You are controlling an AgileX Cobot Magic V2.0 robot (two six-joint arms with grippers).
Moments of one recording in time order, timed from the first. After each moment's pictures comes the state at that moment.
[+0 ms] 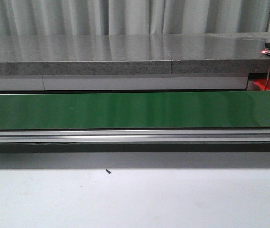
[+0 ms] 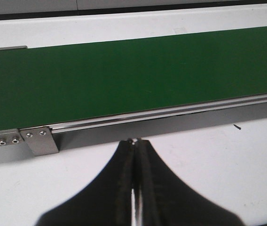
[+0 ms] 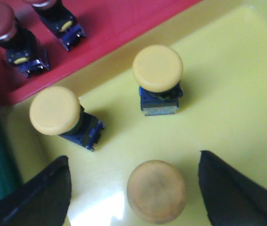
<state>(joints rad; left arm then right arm) -0.01 0.48 -0.47 -0.42 0.66 0.39 -0.58 1.20 -0.54 0.59 0.19 -0.47</state>
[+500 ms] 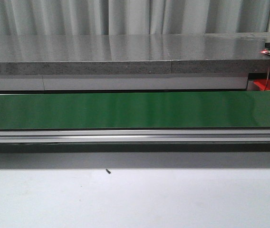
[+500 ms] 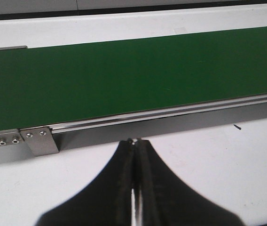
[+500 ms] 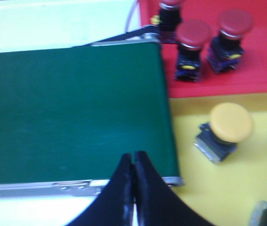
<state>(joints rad) -0.01 0.48 -0.47 -0.42 0.66 0.39 -0.20 1.02 -0.54 0.49 0.26 -0.47</state>
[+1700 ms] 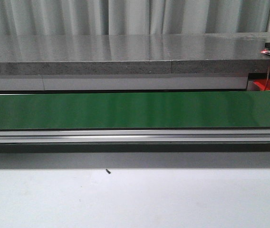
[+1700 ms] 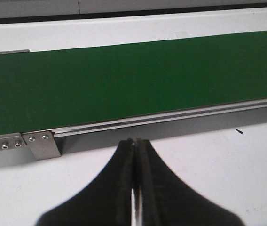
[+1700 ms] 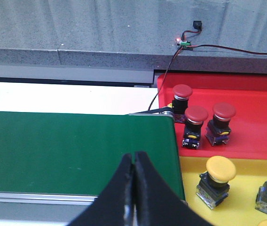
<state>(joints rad) -0.01 0.48 -0.47 -0.42 0.64 0.39 -0.15 0.47 -0.38 0.49 0.26 -0.47</state>
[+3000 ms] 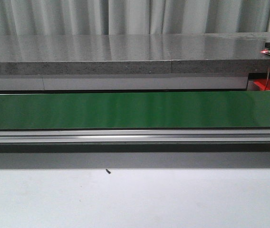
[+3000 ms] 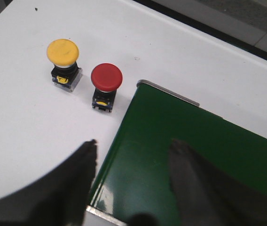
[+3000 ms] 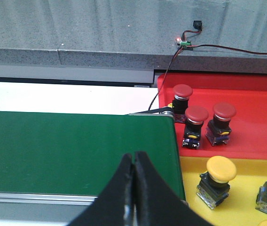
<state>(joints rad) 0.39 1.36 -1.00 -0.35 0.54 0.18 -0.15 0.47 -0.38 0.49 0.26 -0.47</state>
